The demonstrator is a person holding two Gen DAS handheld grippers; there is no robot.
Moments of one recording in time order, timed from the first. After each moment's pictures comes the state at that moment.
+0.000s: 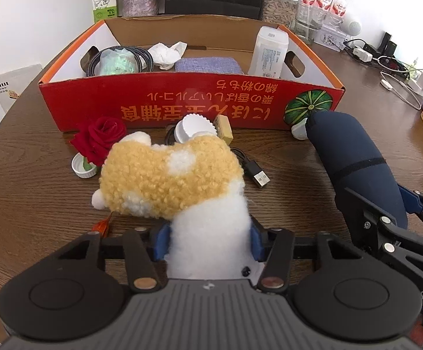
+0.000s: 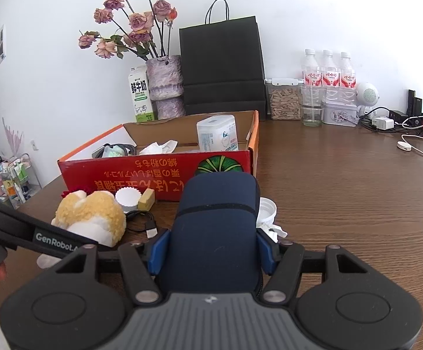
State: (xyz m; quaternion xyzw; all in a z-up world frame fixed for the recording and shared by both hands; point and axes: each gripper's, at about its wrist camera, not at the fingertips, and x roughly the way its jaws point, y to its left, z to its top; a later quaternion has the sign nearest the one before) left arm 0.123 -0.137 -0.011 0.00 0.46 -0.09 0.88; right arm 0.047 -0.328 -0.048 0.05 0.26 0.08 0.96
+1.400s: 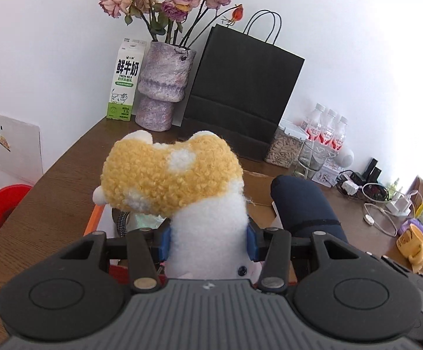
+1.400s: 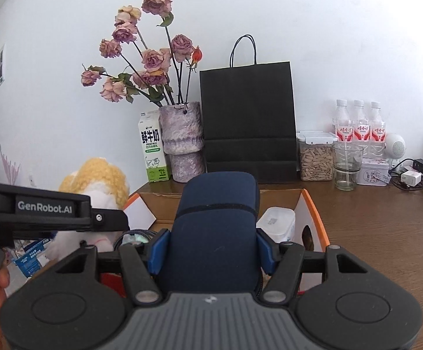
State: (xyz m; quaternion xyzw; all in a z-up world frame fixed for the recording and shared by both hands) left arm 0.207 -0.053 0.069 -0.13 0.28 -0.12 0.94; right arm 0.167 -0.242 0.019 0.06 0.20 0.07 0.98
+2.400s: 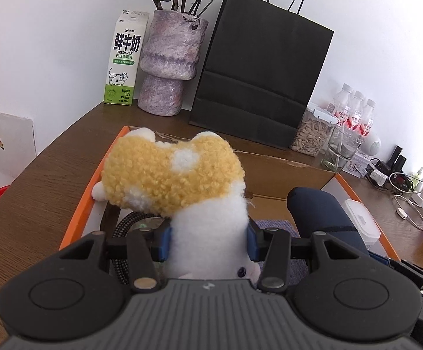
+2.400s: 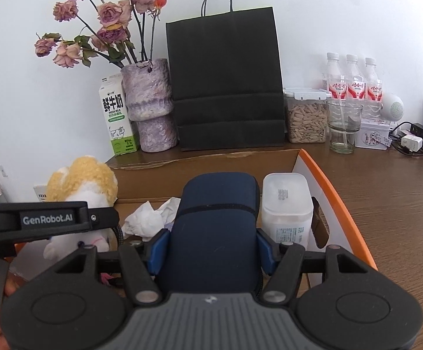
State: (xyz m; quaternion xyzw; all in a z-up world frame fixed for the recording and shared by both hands) left arm 0.280 -0.059 0.006 -0.10 0.30 -0.11 0.94; right arm 0.235 -0.243 -0.029 0.07 0.26 0.03 0.96
